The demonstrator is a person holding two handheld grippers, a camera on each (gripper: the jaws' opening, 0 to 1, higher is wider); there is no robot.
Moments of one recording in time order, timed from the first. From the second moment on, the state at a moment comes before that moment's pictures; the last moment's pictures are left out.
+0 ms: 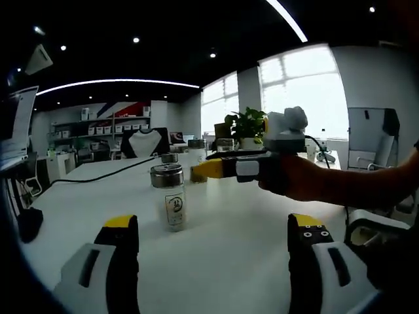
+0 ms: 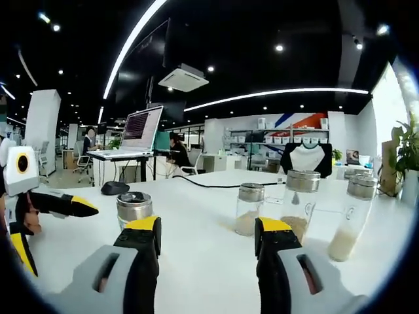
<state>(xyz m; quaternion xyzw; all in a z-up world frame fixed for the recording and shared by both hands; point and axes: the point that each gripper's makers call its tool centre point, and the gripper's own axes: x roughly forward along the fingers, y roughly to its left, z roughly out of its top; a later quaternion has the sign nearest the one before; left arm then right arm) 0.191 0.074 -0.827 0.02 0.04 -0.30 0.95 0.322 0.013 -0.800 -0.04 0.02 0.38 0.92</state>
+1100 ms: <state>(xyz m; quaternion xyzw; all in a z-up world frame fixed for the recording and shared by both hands) 0.191 0.087 -0.824 0.04 0.04 -0.29 0.95 0.417 0.026 -0.805 -0.09 0.01 0.30 0.95</state>
